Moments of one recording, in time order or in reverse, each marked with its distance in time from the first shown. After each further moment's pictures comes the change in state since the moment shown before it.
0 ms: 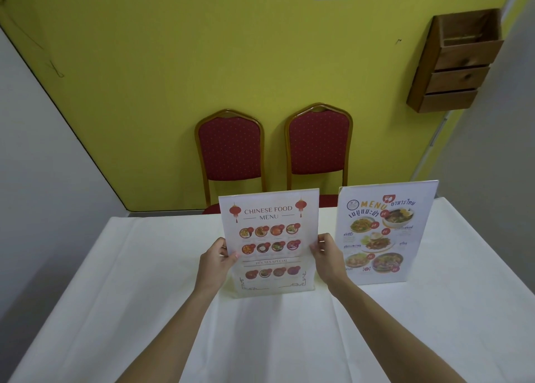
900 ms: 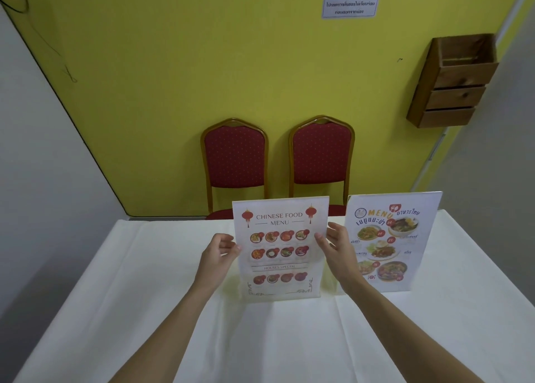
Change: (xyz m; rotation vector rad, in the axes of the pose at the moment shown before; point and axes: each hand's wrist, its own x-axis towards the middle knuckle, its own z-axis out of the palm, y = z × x) left_hand 0.005 0.000 -0.028 -0.129 0.008 0.092; right_hand -0.009 -0.028 -0.011 0.176 0.025 -0.149
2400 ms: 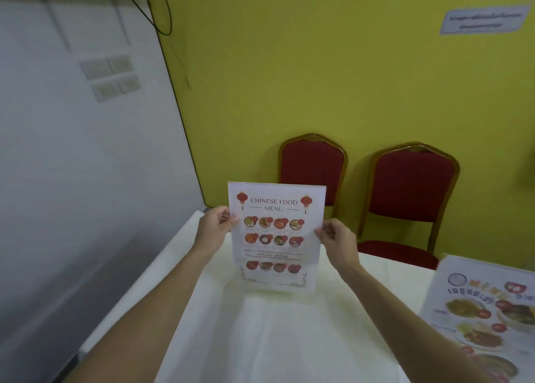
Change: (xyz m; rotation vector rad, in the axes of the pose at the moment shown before) left_hand 0.052 0.008 -0.130 0.003 0.342 -0.012; right_hand 0.066 -0.065 0.125 -0.143 -0.276 -0.239
